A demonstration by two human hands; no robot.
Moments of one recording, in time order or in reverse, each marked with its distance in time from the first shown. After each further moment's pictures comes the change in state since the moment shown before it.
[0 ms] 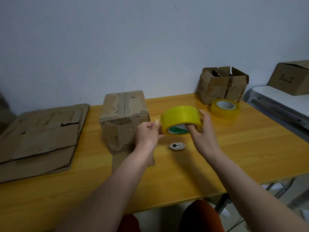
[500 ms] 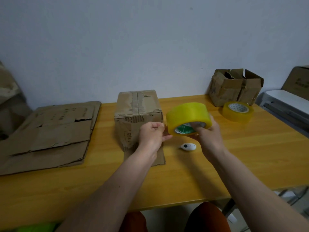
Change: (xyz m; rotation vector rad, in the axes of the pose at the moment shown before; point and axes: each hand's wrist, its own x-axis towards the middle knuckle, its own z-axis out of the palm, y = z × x) left_hand -0.019 0.015 -0.031 -0.147 -0.022 -0.068; right_hand 0.002 -0.015 0.027 0.530 -0.073 0.195
